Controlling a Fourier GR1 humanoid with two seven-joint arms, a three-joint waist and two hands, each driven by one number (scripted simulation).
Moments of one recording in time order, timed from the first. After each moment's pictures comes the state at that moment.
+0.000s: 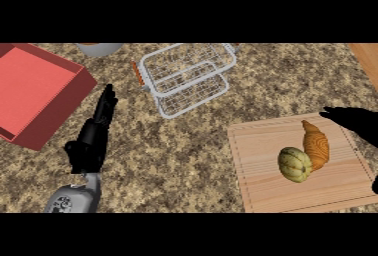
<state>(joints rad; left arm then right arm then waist) -0.14 0.08 -0.11 -1.58 -0.12 0.21 0.07 -0.19 -0.71 0.02 -1.62 0.90 0.73 -0.18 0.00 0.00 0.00</state>
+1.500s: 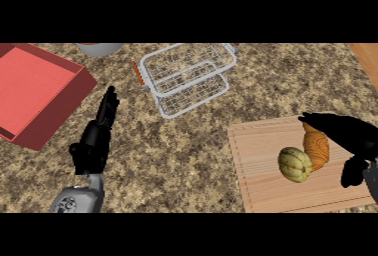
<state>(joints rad) -0.13 0.03 -0.08 -1.56 -0.16 0.18 0.04 -0.24 -0.52 0.02 -1.43 1.11 0.68 -0.23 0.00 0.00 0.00</state>
